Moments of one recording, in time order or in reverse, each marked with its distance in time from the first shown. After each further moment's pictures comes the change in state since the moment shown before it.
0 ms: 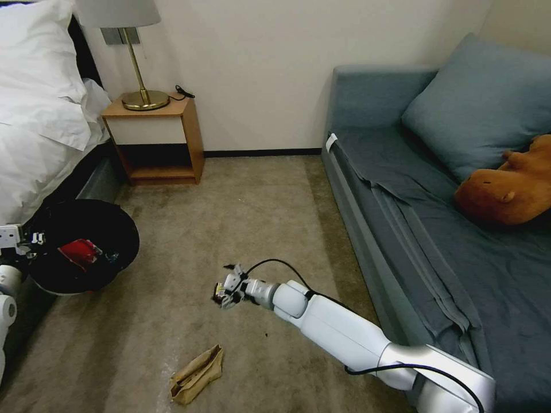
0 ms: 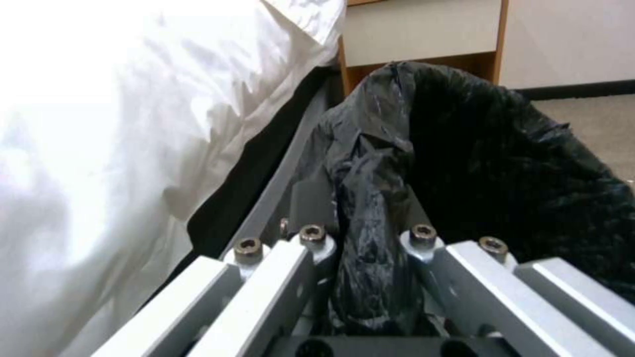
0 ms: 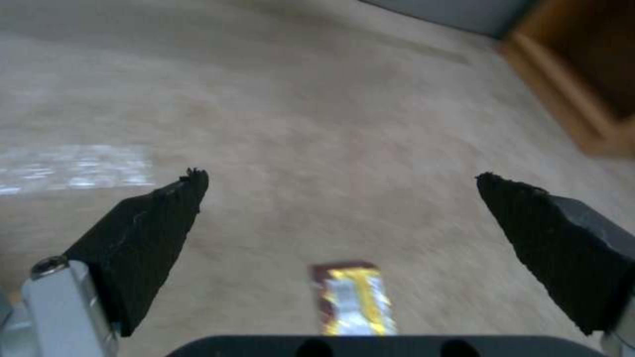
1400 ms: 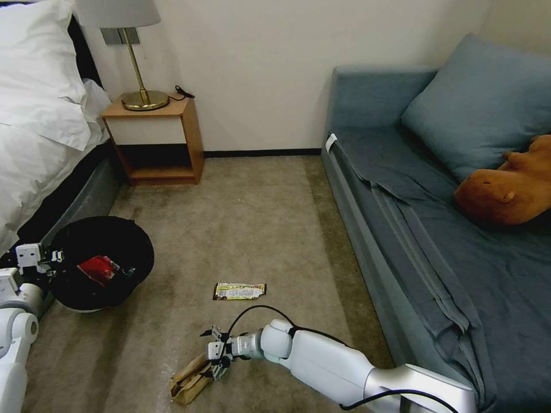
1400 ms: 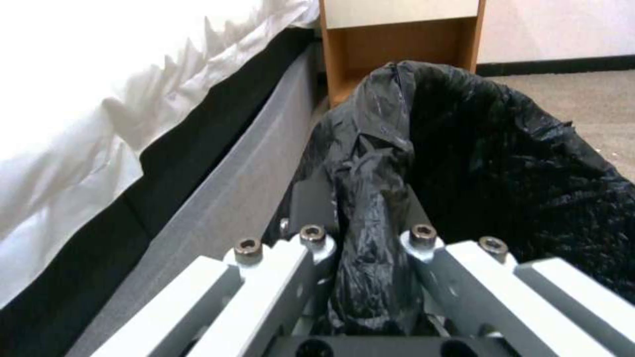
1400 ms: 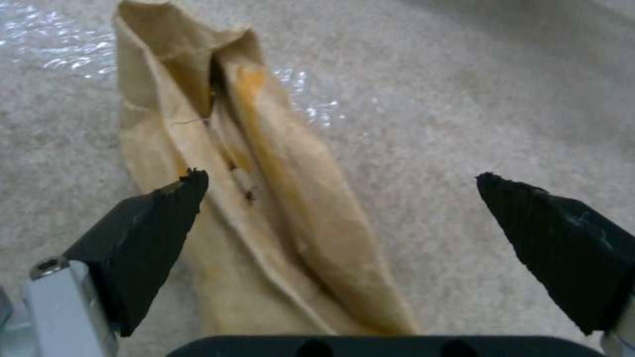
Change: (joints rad) left arm 0.065 -0.097 0.000 -0.045 0.026 0.001 -0.006; right arm -0.109 0.091 -0.099 -0.160 -0.167 0.126 -0.165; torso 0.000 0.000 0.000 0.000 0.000
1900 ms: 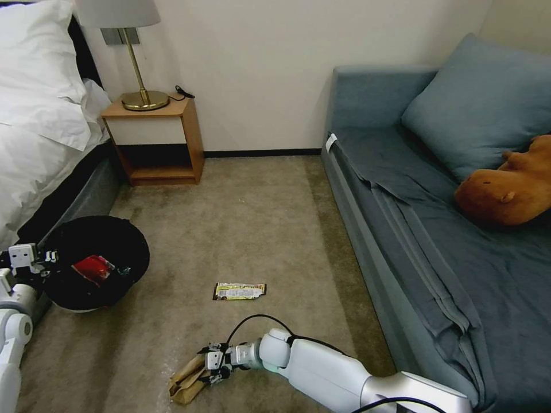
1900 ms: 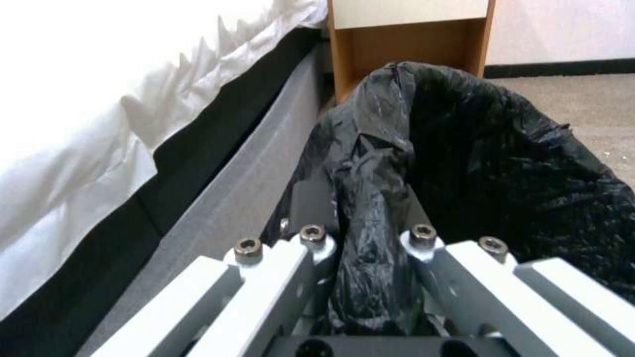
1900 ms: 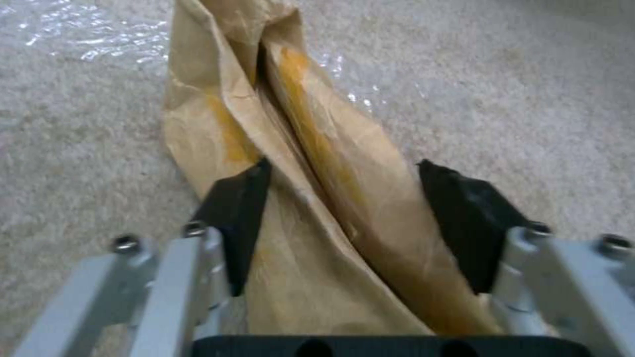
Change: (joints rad) left arm 0.001 0.011 -0.008 0.018 -0.014 -0.011 0.003; right arm -0.031 0.019 0.012 -0.043 0.003 0.008 -0.019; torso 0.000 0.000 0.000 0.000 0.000
